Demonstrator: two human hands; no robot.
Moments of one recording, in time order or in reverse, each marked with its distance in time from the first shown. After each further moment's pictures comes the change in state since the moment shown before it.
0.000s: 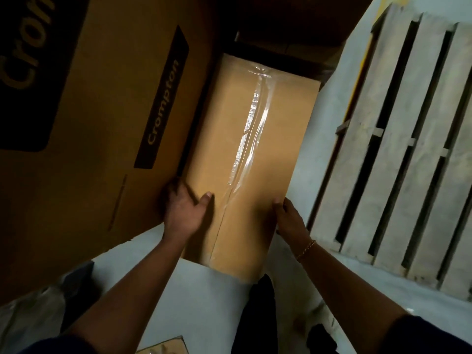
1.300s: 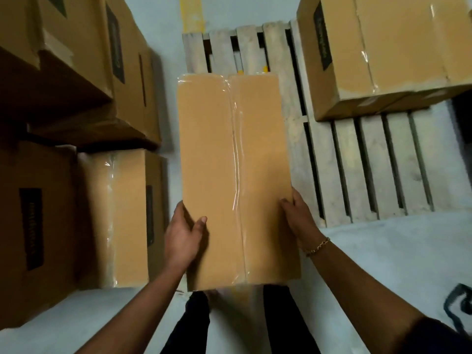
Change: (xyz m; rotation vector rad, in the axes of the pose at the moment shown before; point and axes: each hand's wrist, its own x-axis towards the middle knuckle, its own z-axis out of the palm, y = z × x) left_hand -0.236 0.265 0.221 0.063 -0.161 0.400; right_hand -0.086 0.144 -0.405 0.474 0.327 -0.022
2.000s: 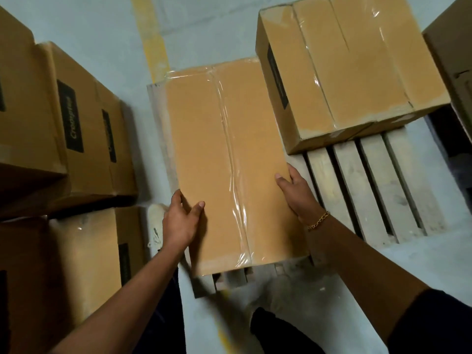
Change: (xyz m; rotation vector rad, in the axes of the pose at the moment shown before) left_hand 0.110 0.193 0.070 0.031 0.036 0.083; right_hand 0.148 -0.112 -0.133 0.062 0.036 -0.135
